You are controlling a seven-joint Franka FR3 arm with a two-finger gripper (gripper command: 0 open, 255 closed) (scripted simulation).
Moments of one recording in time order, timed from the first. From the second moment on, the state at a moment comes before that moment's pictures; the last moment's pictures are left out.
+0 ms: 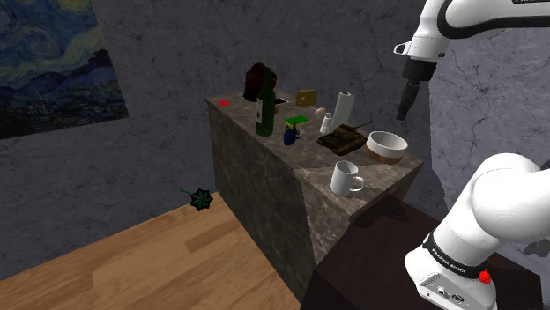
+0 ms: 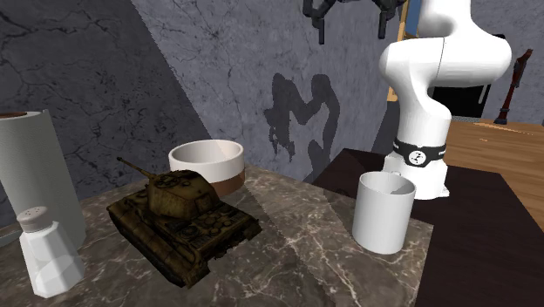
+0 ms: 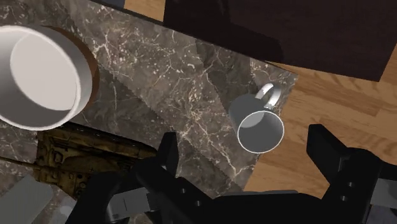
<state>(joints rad) 0.04 -0.80 -0.39 -2.47 -0.23 1.65 -0.47</state>
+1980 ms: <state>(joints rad) -0.06 0.69 -0.89 -1.52 0.70 1.63 -2.42</state>
